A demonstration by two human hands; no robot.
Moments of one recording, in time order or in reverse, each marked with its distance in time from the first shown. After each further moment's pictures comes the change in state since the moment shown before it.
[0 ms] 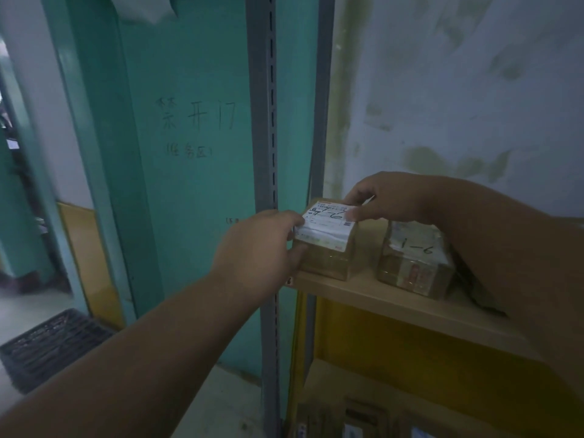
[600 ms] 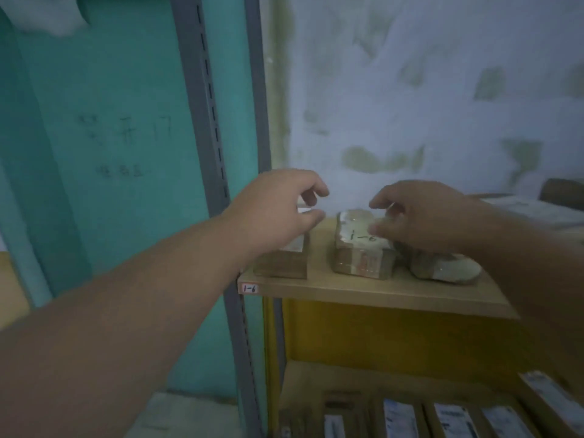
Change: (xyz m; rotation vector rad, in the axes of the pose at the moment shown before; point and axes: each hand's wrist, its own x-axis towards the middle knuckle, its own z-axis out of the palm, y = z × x) left_hand 0.058 0.050 -0.022 -0.301 -0.150 0.384; right_hand -0.132 0.002 -0.007 -0.183 0.292 0.281
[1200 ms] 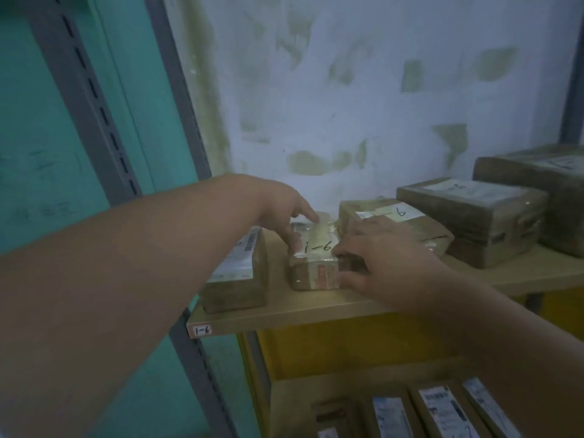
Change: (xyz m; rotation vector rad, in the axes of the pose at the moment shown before) left_hand 0.134 0.008 0.056 0.447 -0.818 0.124; right_hand -0.027 0.025 0.056 -0.171 0.147 -0.035
